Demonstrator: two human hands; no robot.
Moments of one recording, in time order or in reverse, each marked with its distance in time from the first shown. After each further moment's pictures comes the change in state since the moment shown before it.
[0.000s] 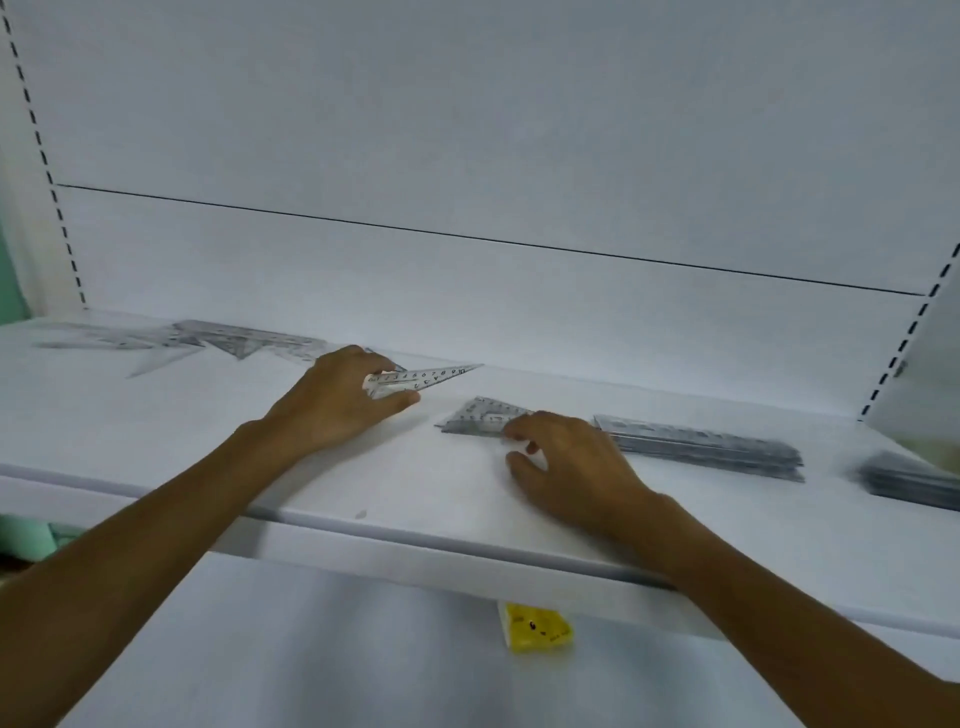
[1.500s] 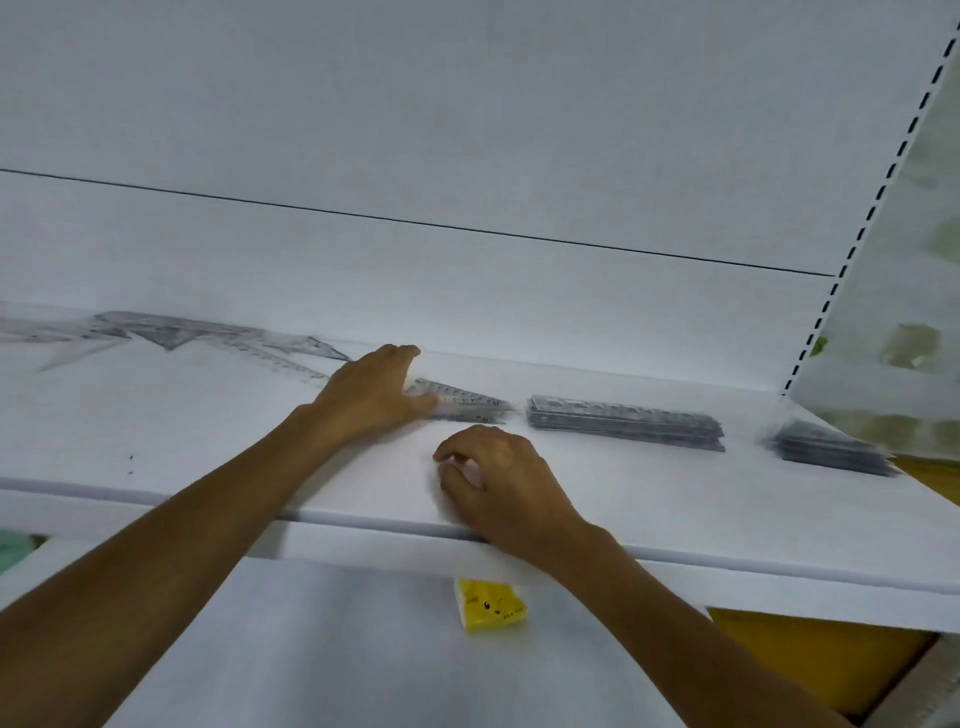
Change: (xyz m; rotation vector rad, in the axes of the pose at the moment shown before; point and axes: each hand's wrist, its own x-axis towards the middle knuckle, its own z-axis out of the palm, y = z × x) left_hand 0.026 0.066 0.059 0.115 -0.145 0.054; right_hand -0.042 -0.016 0.000 0.209 0.082 0.008
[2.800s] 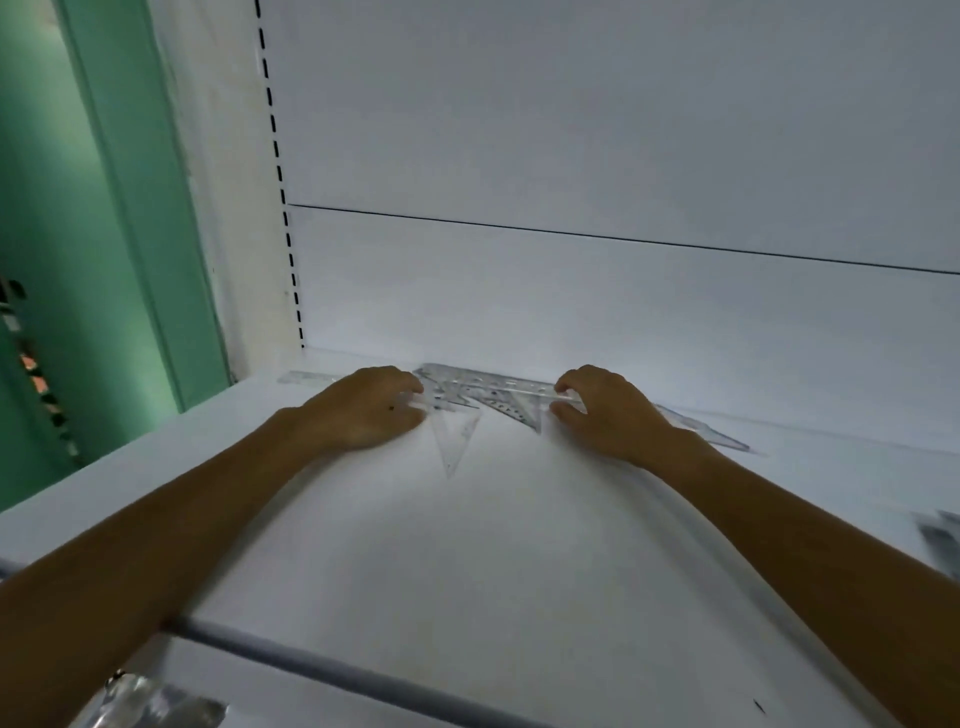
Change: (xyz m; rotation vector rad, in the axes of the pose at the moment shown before) left_hand 0.013 -0.442 -0.124 0.013 -0.122 -0.073; right_hand 0.329 -0.127 0.212 -0.192 -0.158 0.062
